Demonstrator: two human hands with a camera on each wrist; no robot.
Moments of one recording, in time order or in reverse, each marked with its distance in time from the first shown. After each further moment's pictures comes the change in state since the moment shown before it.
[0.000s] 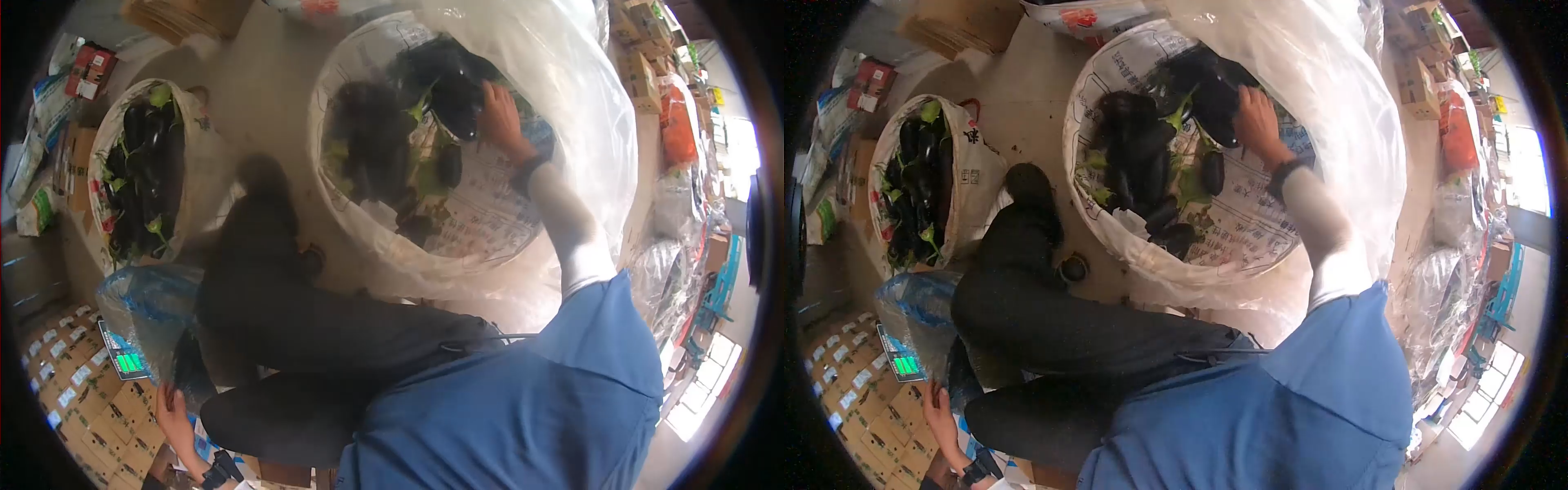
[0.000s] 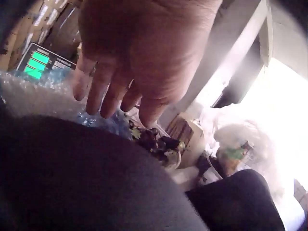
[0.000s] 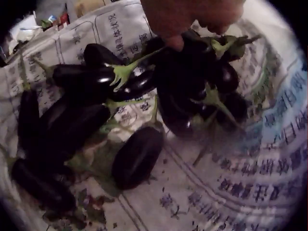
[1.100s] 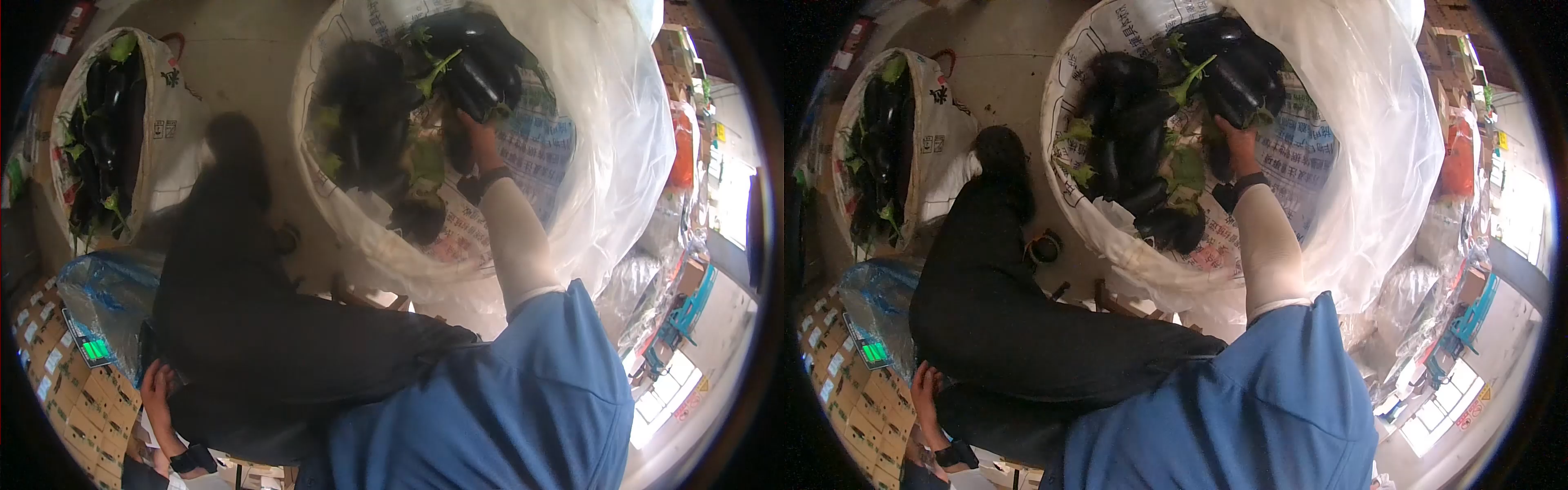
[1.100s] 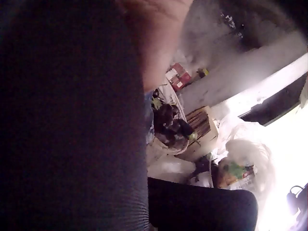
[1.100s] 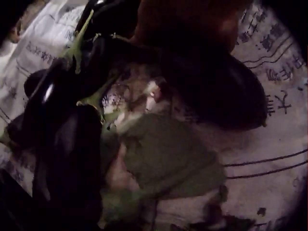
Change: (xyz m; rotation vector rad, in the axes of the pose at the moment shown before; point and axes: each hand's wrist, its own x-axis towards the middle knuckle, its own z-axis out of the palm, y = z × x) left_hand 0.033 -0.027 0.044 -0.154 -0.280 -0.365; right_hand -0.058 -0.030 0.095 1.196 -0.130 0.952
